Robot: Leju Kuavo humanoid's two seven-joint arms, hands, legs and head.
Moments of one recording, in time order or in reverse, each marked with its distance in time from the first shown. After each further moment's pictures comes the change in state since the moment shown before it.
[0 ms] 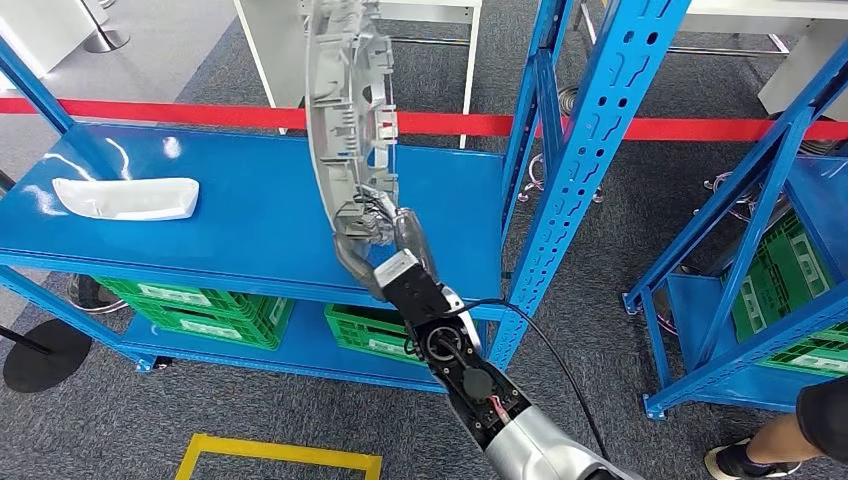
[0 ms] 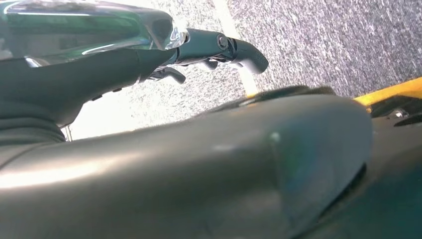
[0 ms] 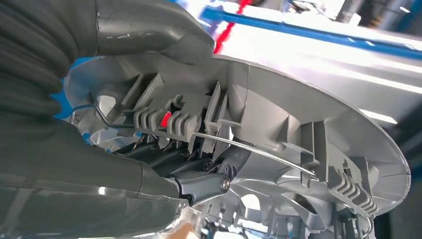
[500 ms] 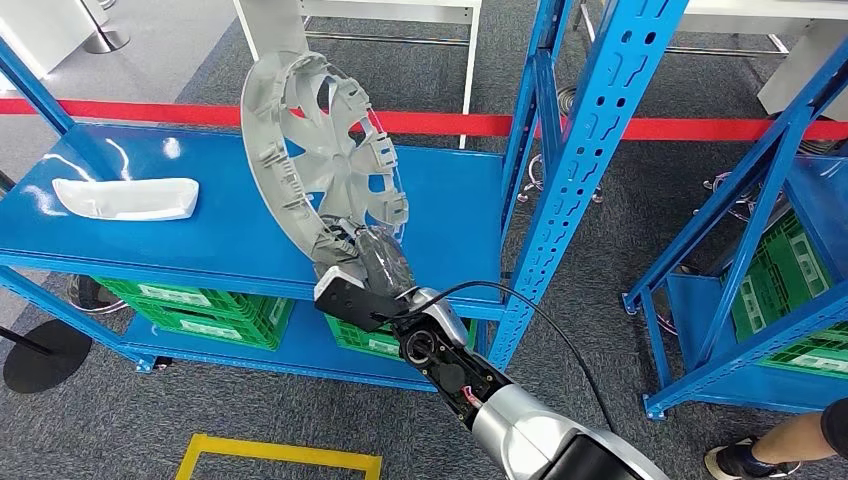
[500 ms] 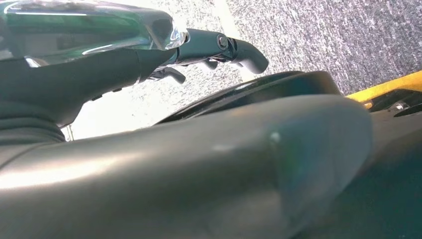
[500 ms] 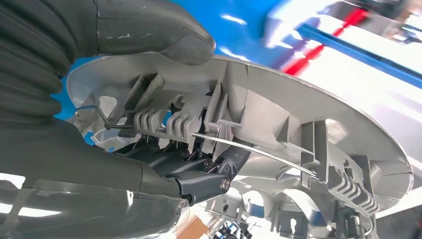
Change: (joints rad) left arm -0.001 -0.005 -0.001 0.000 -0.006 -0.014 0.008; right arm -0.158 0.053 0.152 0.375 0.132 -0.102 0.088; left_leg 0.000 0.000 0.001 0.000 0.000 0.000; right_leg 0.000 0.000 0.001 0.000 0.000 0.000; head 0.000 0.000
